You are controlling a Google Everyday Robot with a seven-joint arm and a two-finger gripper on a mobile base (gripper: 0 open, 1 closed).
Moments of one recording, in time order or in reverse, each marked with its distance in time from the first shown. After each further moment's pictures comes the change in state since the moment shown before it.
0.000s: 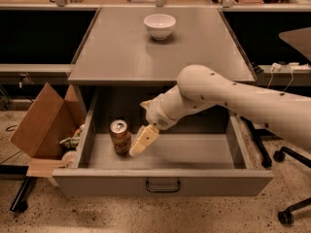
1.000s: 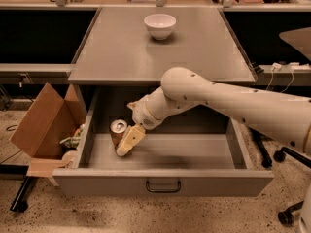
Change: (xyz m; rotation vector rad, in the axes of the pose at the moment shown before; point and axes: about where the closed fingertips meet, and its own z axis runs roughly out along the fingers) arm -0.020 -0.006 0.040 -0.031 -0.028 -0.022
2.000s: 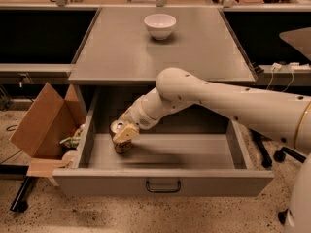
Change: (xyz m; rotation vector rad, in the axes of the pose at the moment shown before) arm -0.003 -0.003 0.013 -0.009 0.013 0.003
